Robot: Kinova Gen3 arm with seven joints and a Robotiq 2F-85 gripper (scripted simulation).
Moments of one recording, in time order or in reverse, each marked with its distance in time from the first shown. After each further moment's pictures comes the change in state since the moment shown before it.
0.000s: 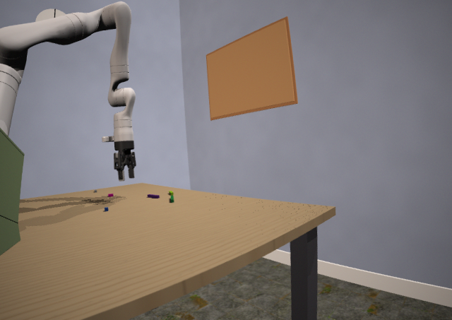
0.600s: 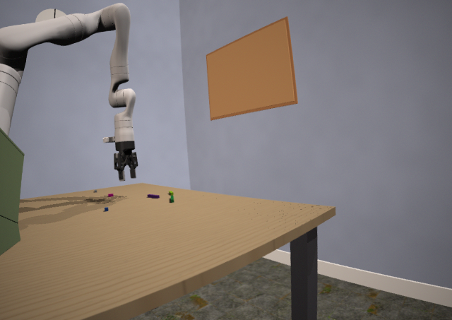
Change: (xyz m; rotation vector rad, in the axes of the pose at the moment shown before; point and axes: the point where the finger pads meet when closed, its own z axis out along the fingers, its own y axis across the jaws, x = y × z) arm 0.000 0.010 0.001 0.002 -0.010 0.066
